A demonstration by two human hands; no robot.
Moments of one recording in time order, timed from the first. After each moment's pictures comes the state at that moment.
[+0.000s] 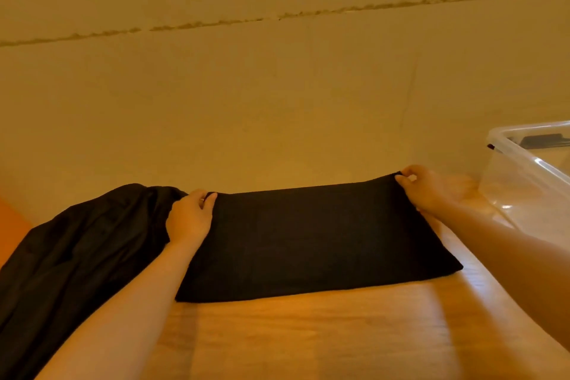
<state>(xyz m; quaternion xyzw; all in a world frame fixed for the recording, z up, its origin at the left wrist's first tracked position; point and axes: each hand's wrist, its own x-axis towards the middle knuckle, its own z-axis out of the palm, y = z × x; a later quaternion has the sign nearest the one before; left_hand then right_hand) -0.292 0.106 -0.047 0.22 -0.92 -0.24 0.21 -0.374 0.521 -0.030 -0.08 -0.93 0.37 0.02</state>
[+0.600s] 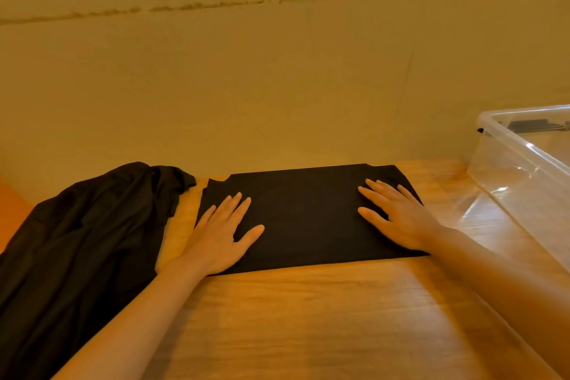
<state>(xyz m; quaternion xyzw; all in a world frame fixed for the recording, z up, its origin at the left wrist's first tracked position) -0.218 0.147 -0.066 -0.04 -0.99 -0.10 -0.01 -0.288 0.501 -0.056 0.20 -0.97 0.11 -0.04</state>
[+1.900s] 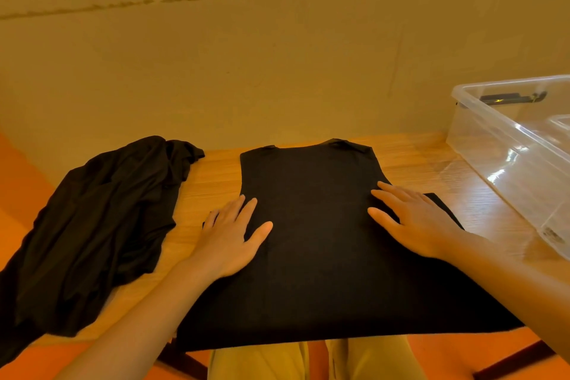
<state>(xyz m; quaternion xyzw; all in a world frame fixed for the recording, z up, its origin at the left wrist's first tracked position) -0.115 0.202 -0.042 0.04 -0.99 -0.08 -0.06 -0.171 0.520 -0.034 0.16 -0.98 0.08 -0.05</state>
